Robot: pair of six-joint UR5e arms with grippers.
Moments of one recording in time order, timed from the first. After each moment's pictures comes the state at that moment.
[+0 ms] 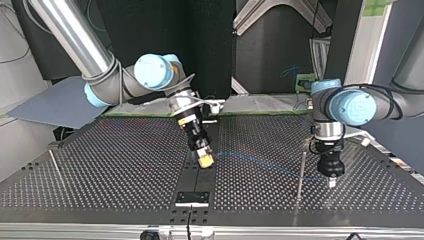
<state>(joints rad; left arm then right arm) 0.08 -1.77 -1.68 -2.63 -1.64 -1.81 2.28 -1.03 1.27 -0.56 1.44 1.60</state>
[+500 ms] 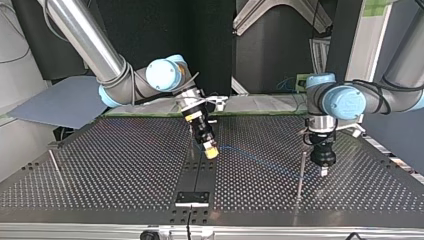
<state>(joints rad) 0.07 -1.78 -1.74 -2.62 -1.64 -1.81 2.29 -0.97 1.27 -0.54 1.44 1.59</state>
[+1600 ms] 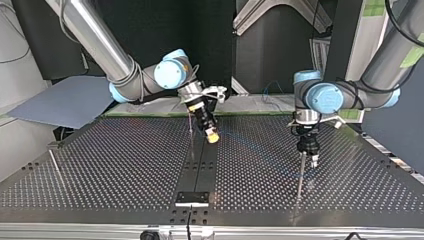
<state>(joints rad) 0.03 -1.87 -1.79 -2.53 -1.67 -1.86 2.29 -0.91 1.32 -0.48 1.45 1.57</state>
